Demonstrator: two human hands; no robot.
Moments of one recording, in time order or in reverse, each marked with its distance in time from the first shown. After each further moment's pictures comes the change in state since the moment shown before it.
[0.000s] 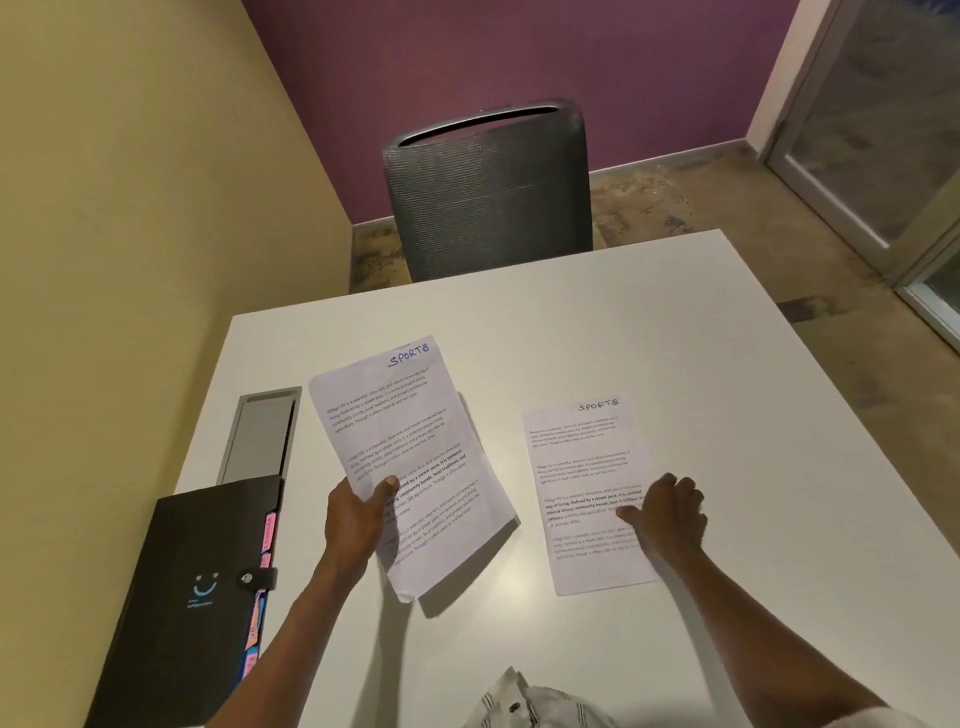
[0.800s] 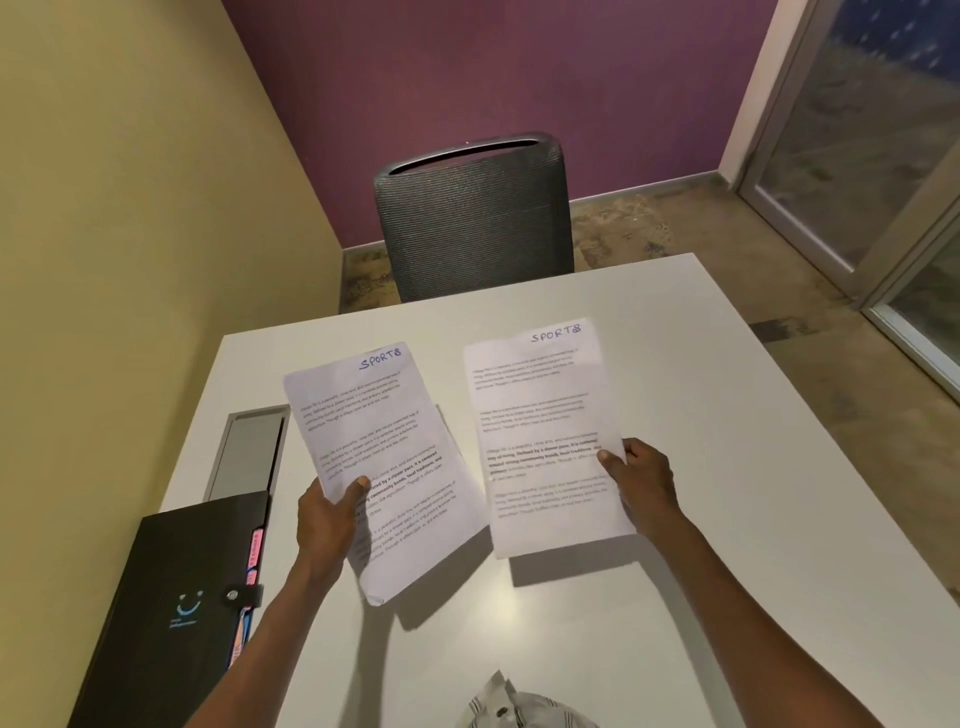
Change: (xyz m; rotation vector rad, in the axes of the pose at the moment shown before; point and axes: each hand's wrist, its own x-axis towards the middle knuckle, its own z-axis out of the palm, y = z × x) left_hand -0.002 0.014 -0.012 -0.031 0.056 0.059; right_hand -0.017 -0.033 -0.076 0.976 -0.085 -0.115
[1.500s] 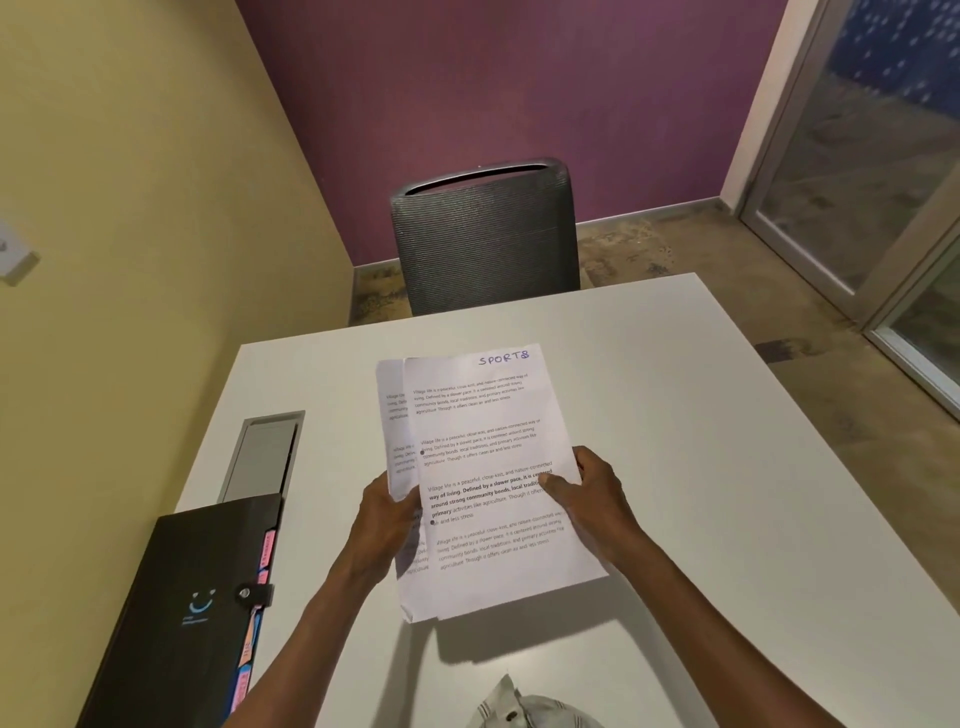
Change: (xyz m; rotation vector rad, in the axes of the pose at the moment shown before) left_hand -0.043 0.036 0.025 -0.097 -0.340 0.059; right_hand -0.081 -0.052 0.034 0.092 -0.265 -0.094
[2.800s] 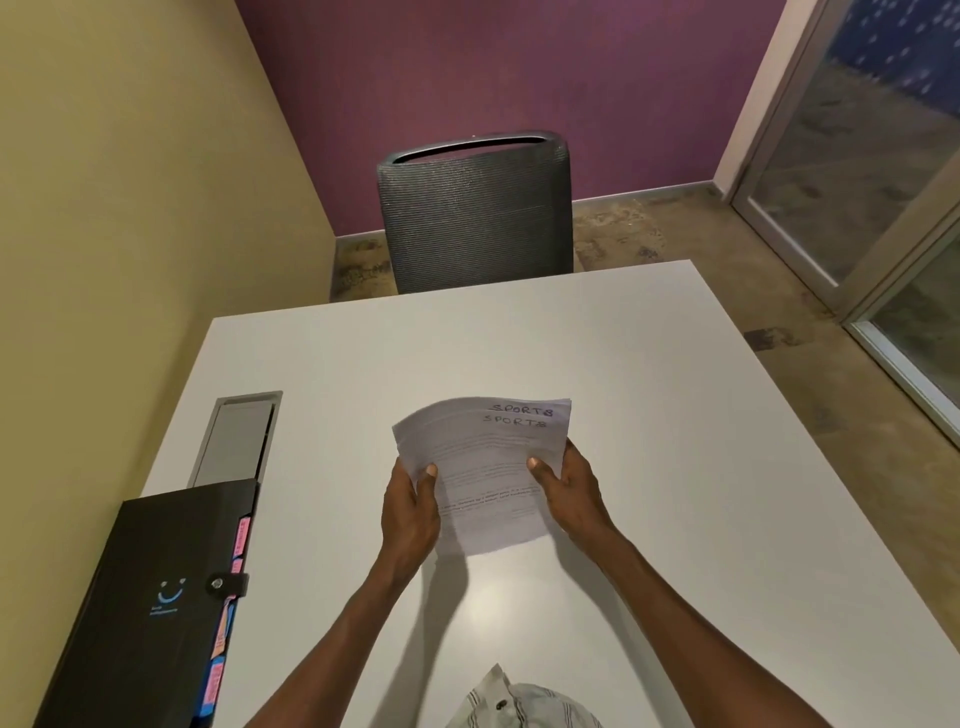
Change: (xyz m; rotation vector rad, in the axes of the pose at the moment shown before) left_hand 0.014 -0.026 0.047 0.144 0.201 0.104; right_hand 0.024 0.019 0.016 -0.048 -0.002 -0.073
